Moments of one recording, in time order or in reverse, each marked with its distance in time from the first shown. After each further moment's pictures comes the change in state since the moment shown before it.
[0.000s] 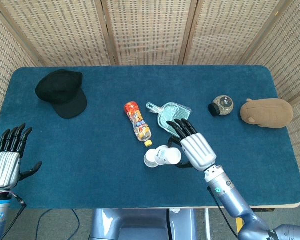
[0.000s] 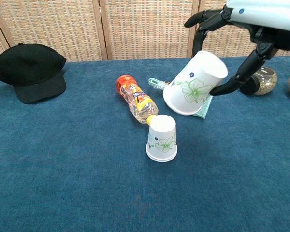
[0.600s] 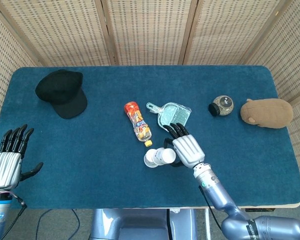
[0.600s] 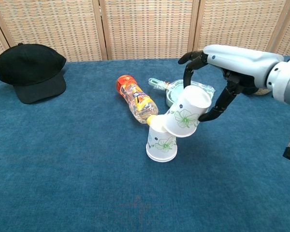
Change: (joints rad) left arm 0.007 0.003 -0.008 -0.001 0.010 -0.020 -0.007; right arm 0.063 -0.168 0.001 0.169 0.169 -0.044 -0.115
